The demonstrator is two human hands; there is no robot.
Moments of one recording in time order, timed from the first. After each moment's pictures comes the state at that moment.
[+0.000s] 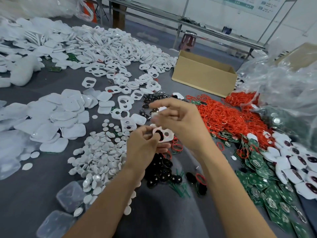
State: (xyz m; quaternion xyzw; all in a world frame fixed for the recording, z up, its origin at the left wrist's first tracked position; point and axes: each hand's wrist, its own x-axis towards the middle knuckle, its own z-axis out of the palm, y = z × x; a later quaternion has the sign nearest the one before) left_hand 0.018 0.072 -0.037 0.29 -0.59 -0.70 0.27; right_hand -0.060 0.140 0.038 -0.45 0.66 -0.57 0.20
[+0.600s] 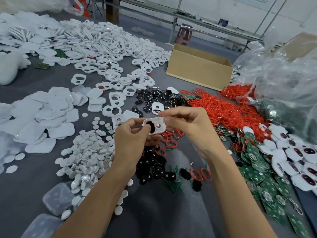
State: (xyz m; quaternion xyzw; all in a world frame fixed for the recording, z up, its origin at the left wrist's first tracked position) left_hand 0.016 0.069 -0.032 0.26 -0.50 -0.76 0.33; right_hand -0.087 0.172 0.024 -0.41 0.67 -0.58 0.20
